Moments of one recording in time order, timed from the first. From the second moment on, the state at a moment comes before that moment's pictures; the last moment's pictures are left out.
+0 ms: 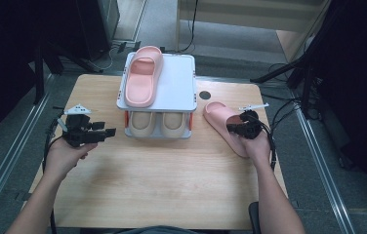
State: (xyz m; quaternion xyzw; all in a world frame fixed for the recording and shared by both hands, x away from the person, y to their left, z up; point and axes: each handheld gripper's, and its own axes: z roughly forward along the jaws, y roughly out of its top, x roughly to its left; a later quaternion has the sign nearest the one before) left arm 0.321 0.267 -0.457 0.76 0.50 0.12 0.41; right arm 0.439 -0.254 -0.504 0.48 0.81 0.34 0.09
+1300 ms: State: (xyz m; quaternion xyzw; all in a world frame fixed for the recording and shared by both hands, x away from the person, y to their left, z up) left arm 0.342 0.256 -0.476 0.77 0.50 0.09 0.39; right arm 0.393 -0.258 -0.476 0.50 0.75 0.42 0.12
